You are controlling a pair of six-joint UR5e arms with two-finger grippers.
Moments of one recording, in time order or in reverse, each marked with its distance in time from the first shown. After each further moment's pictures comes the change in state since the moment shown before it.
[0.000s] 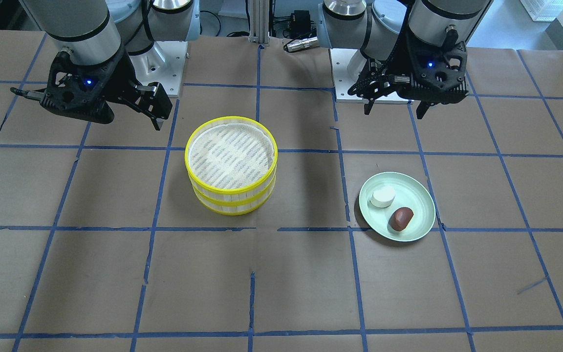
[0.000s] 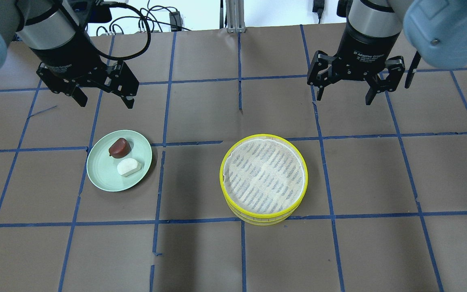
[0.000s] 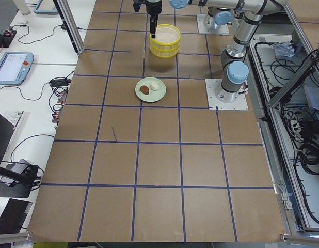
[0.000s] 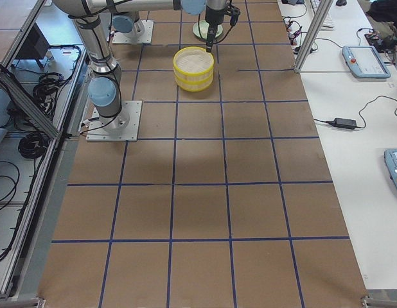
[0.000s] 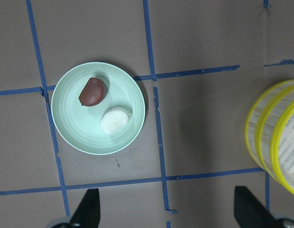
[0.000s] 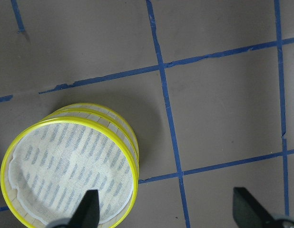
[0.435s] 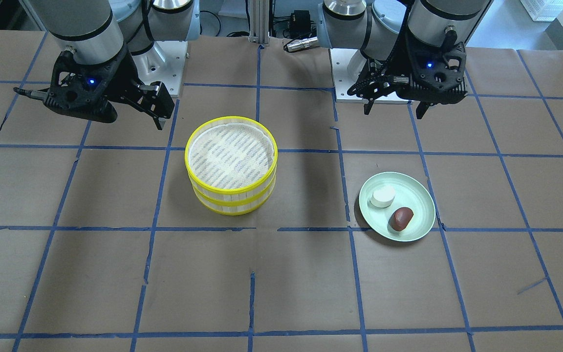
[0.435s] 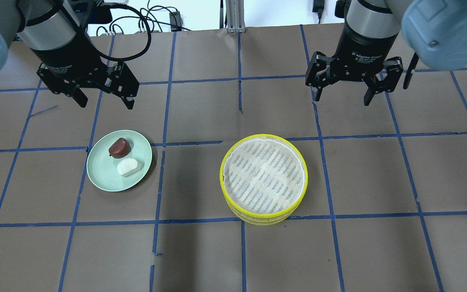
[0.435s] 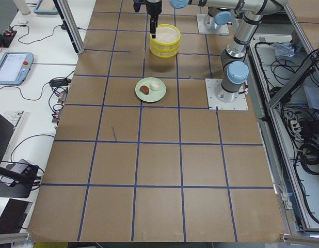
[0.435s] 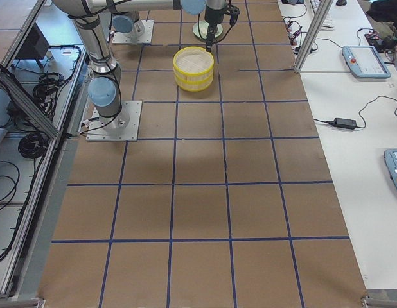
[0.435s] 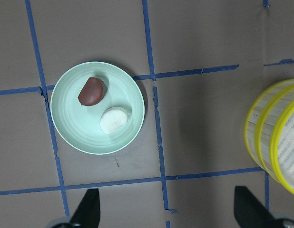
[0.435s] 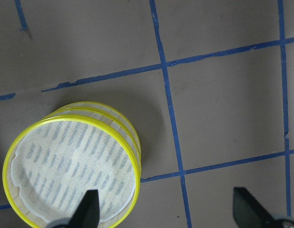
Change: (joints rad) left arm -0.001 0.000 -0.003 -0.001 0.003 0.001; right arm 0.006 -0.001 0.006 -0.010 -0.004 0.000
